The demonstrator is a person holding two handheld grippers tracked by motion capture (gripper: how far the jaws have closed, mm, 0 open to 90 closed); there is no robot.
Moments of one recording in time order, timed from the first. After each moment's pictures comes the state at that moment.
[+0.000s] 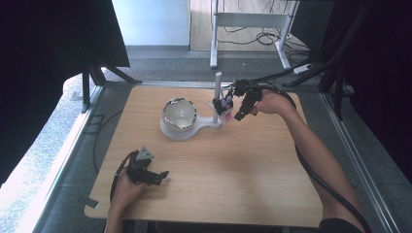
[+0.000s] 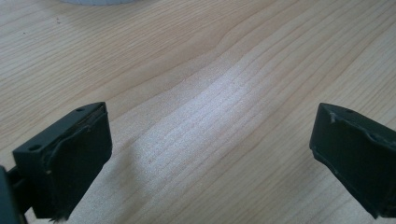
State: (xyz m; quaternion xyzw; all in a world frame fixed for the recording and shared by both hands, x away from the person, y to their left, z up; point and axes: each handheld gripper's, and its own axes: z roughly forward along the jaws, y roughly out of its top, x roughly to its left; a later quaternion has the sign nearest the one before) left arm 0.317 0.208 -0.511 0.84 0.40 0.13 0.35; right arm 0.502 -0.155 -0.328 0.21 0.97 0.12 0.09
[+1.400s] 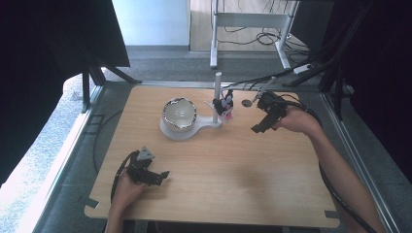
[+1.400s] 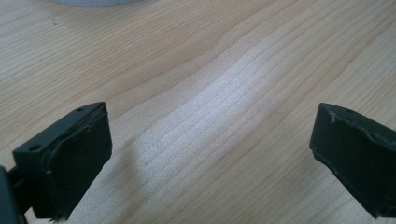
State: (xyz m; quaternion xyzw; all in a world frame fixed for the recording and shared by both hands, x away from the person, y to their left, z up) left arm 0.316 0.205 -0.512 0.84 0.40 0.13 0.35; right arm 0.452 -0.222 -0.334 0.24 0.95 0.18 0.10
